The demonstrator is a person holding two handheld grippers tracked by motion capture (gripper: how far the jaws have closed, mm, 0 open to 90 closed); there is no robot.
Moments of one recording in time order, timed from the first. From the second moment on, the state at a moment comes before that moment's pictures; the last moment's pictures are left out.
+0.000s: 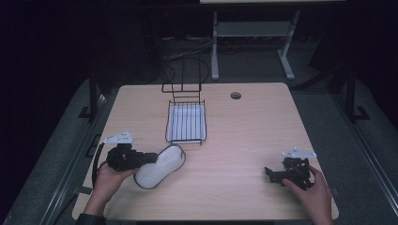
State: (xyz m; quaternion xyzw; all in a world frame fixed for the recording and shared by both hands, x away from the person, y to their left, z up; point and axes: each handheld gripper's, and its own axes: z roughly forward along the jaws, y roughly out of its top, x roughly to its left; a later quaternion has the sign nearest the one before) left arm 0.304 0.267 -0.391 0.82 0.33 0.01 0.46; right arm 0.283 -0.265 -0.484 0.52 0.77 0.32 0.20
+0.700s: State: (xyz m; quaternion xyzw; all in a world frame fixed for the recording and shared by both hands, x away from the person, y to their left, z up) left arm 0.324 0.273 -0.377 0.80 0.35 0.03 0.48; right arm 0.283 -0.265 -0.484 0.52 0.77 0.32 0.20
